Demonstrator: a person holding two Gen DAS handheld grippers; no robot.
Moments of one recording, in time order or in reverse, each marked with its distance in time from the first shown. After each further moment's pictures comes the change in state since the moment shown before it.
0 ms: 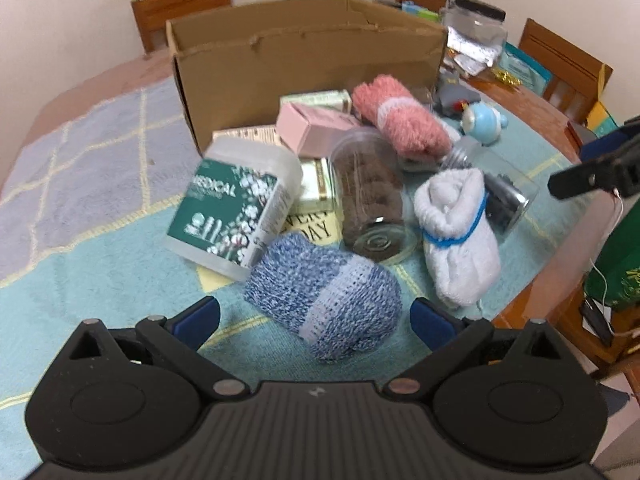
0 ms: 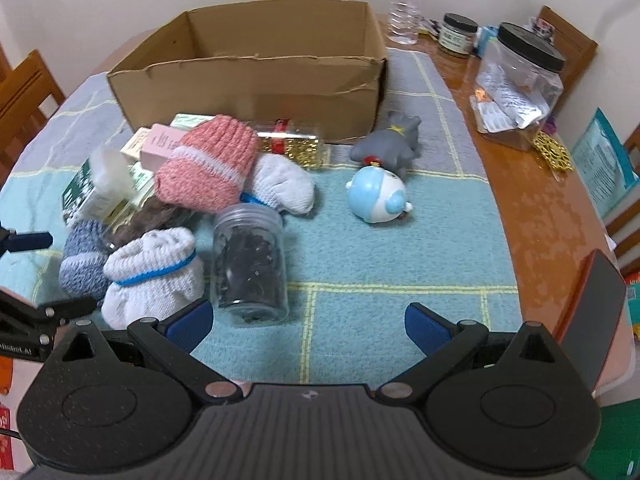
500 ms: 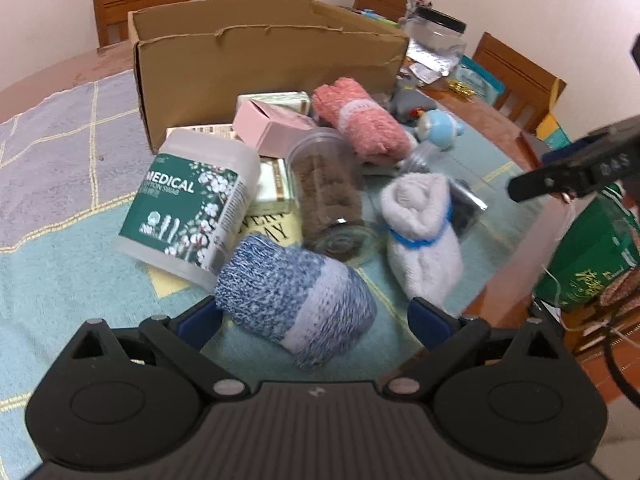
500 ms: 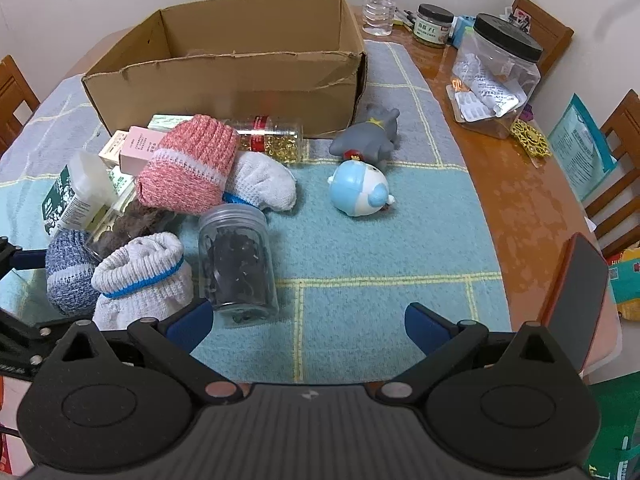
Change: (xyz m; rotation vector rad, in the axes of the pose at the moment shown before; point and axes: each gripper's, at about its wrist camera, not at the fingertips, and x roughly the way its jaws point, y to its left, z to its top) left arm 0.002 0.009 -0.005 -0.001 -0.025 -0.193; right arm -0.001 0.005 0.003 0.037 0.026 -0.068
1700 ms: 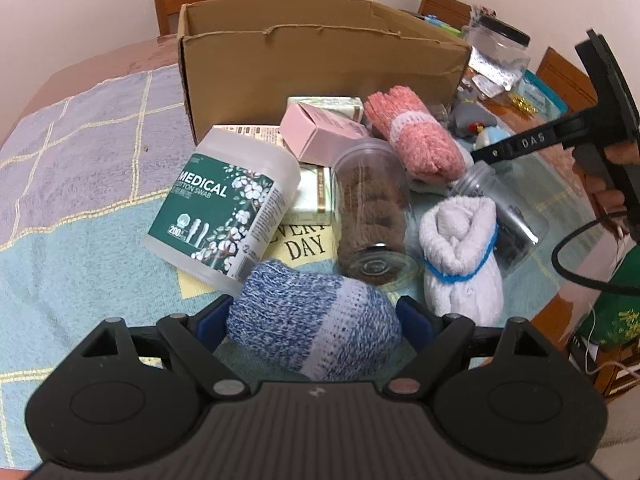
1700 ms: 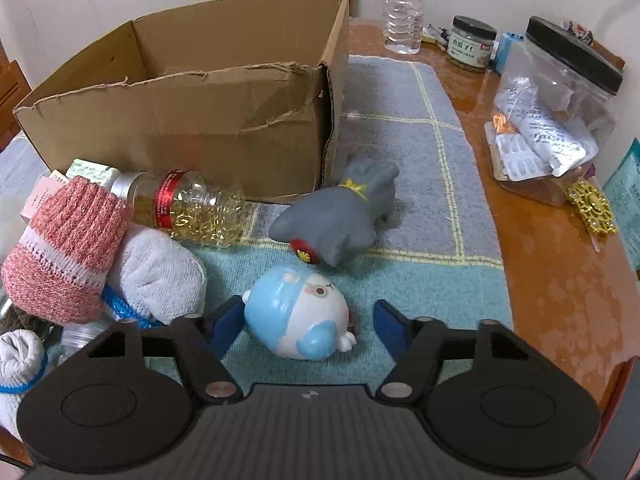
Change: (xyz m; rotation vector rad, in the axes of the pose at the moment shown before) left arm 0.012 -0.006 0.009 -0.129 -0.006 0.188; right arm 0.104 -0.058 0.071 -0.094 -0.075 0.120
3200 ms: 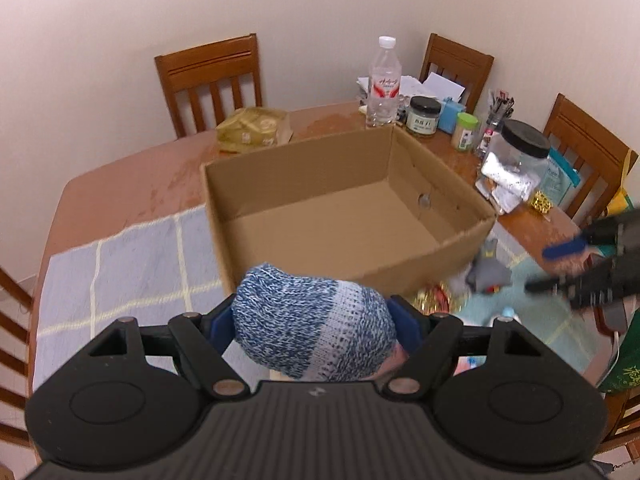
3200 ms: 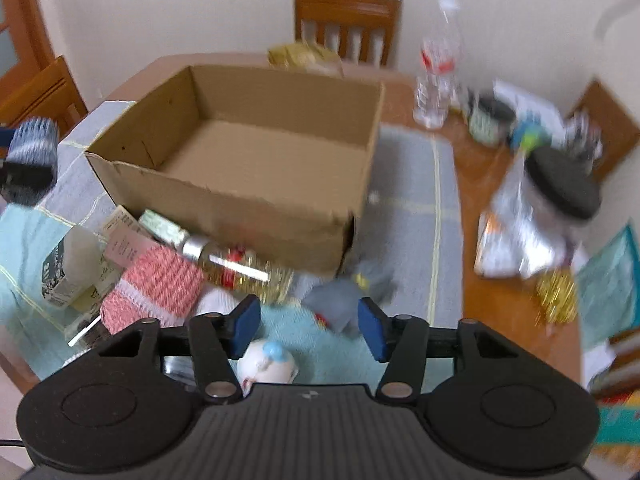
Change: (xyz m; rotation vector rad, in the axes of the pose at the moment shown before) left arm -0.049 0.013 0.170 0.075 -0.093 0.067; right arm -0.081 0.008 0.053 -0.117 -0.007 0.053
